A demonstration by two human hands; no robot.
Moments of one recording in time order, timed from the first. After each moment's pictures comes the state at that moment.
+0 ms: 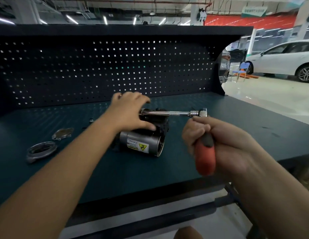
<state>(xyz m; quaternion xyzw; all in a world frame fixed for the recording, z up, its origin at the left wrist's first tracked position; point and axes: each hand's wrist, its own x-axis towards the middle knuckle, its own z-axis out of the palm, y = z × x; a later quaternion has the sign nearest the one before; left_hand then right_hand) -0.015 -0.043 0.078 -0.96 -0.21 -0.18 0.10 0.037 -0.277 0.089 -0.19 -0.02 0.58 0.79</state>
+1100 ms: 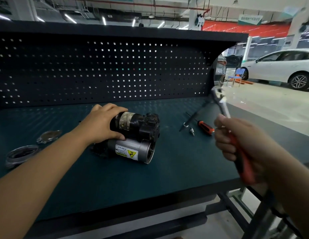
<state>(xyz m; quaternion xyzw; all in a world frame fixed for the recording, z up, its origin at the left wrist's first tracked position) -0.031 0.009 0.041 -0.94 -0.23 -0.24 -0.02 0.148 -0.303 0.058 -0.59 -0.34 0.29 0.68</state>
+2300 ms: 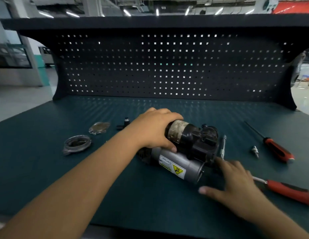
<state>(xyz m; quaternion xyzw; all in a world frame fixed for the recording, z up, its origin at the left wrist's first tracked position) -0.018 -0.006 0.064 -0.96 -0.26 -0.14 -0.05 0.150 -0.181 -0.037 -0.80 -0.58 -0.02 0.15</state>
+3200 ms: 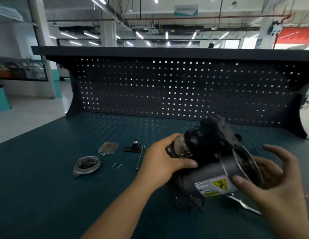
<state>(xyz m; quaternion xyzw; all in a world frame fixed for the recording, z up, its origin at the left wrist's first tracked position) -0.032 -0.031 0.054 -0.78 -0.21 -0.41 -0.43 0.144 -0.175 0.034 -0.53 -0.49 0.05 0.69</state>
